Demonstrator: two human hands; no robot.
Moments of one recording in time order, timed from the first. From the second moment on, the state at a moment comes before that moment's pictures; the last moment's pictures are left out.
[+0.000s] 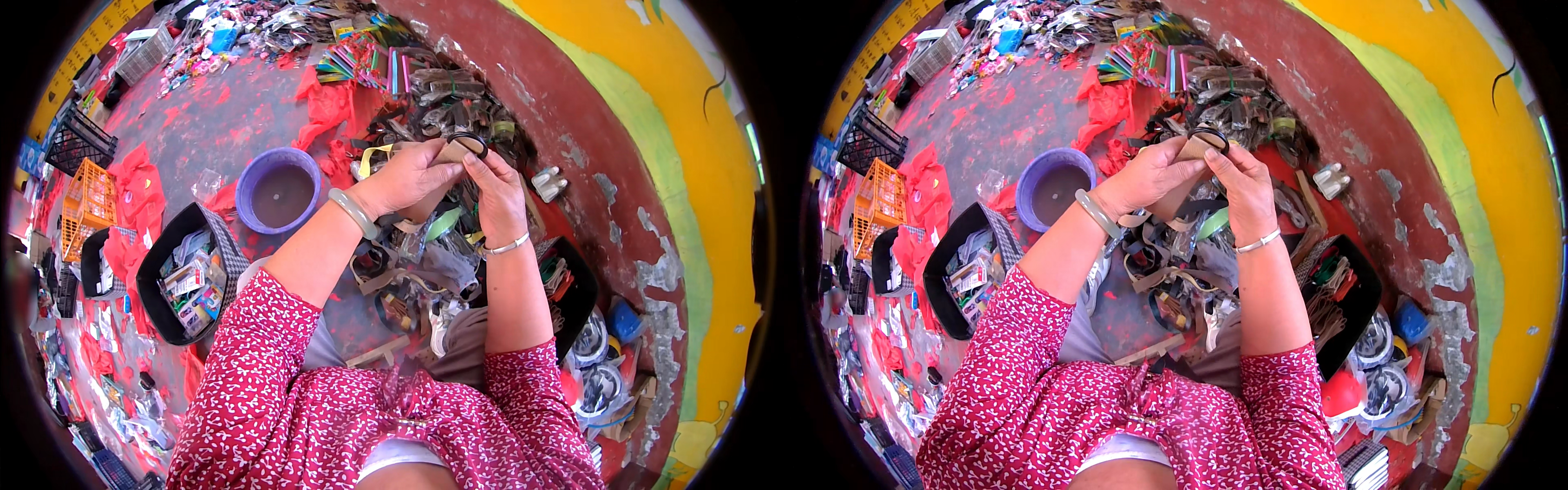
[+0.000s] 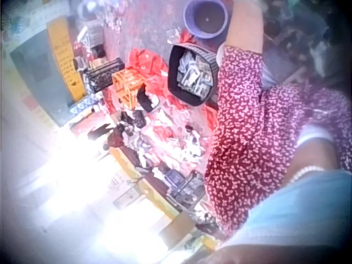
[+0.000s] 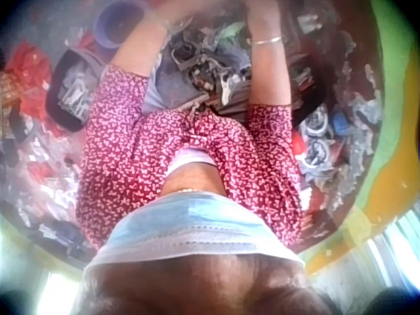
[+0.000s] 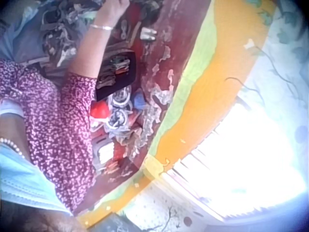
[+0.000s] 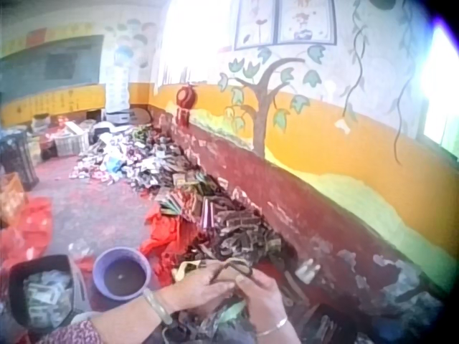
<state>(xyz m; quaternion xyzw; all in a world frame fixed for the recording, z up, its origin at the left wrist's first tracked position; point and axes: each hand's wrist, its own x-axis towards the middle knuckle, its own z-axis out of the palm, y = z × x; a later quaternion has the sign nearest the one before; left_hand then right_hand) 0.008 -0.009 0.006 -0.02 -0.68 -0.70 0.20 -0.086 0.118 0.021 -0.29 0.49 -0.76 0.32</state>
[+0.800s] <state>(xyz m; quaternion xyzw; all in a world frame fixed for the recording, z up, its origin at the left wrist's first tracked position) 0.011 -0.038 0.018 0.14 -0.25 -0.90 0.32 -0.050 0.099 -0.008 -0.26 0.64 -0.66 0.30</state>
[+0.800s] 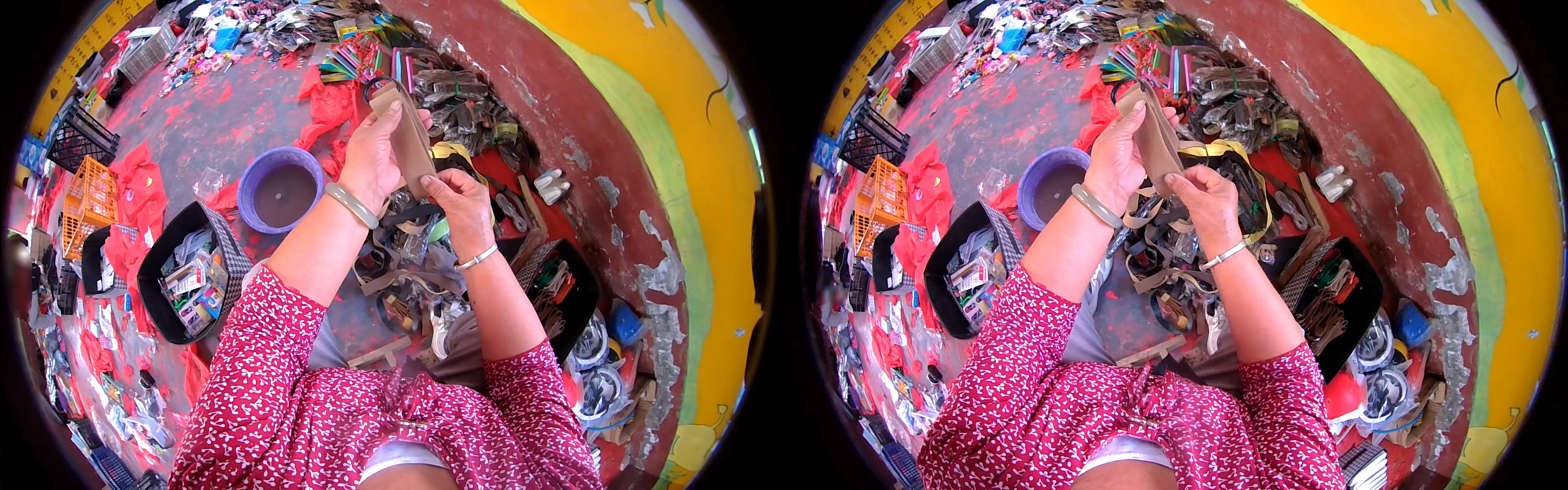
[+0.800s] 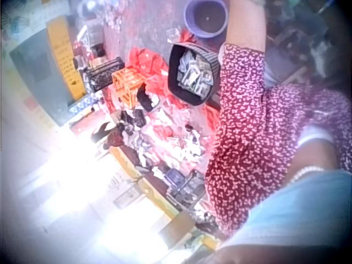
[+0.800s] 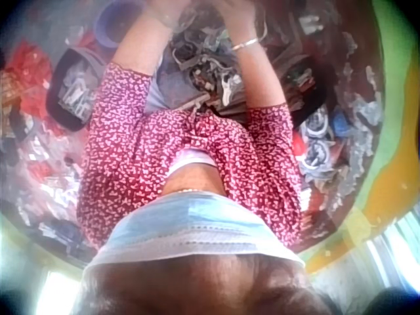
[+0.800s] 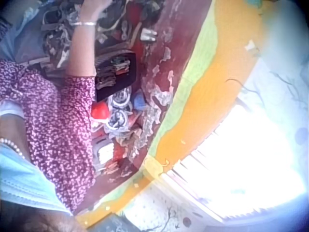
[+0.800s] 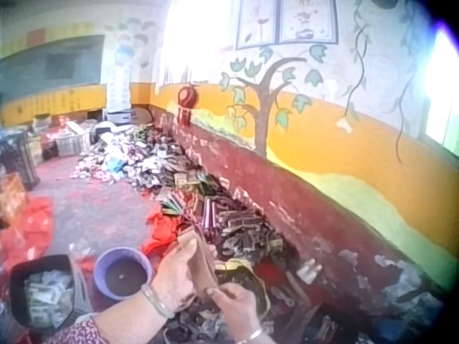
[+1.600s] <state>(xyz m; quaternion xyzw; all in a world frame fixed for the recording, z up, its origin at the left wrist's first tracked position) 0.066 -0.035 0.112 -0.01 -0.36 -0.90 0.24 -0.047 0.079 -0.031 -0.38 0.48 -0.60 0.51</state>
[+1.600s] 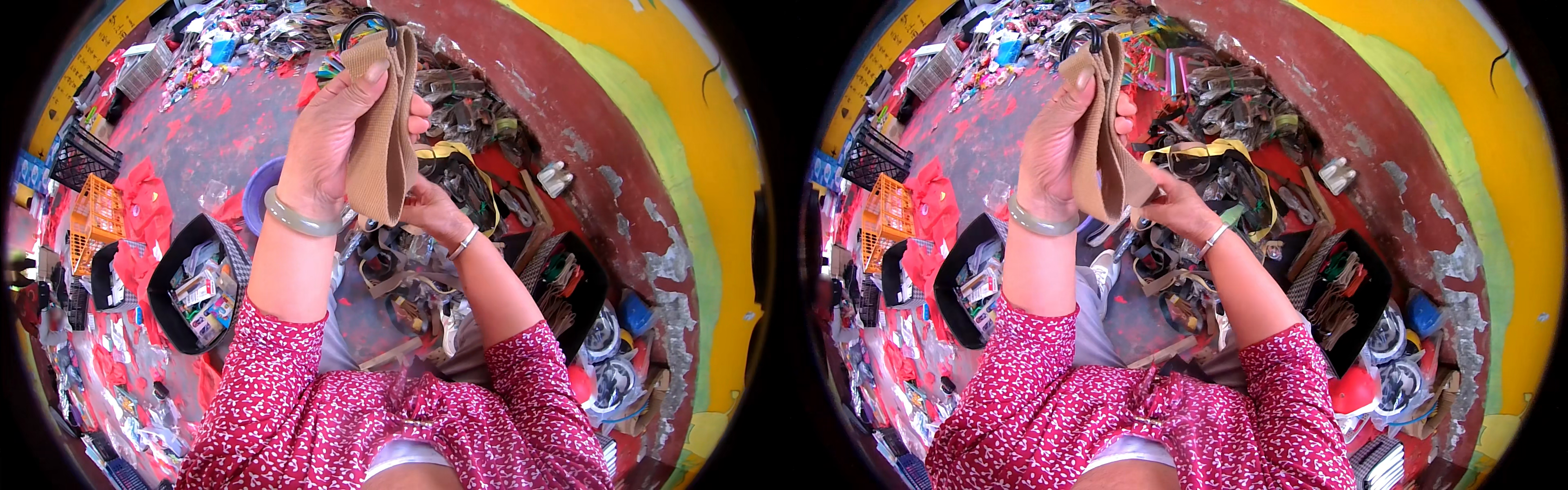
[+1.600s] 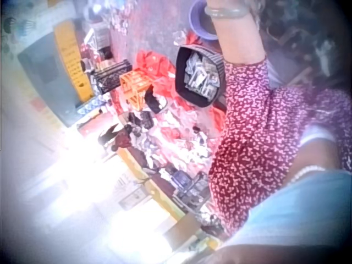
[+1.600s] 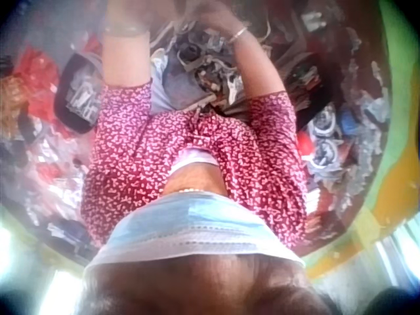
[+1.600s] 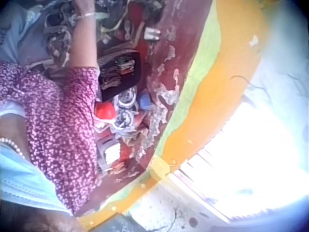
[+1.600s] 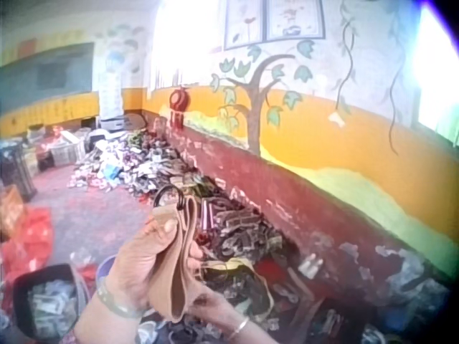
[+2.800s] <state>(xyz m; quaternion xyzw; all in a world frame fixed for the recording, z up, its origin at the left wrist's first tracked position) 0.019 -0.026 0.032 0.08 -0.41 -0.90 0.10 -0.097 0.111 0.000 -0.25 0.58 -0.71 0.30</state>
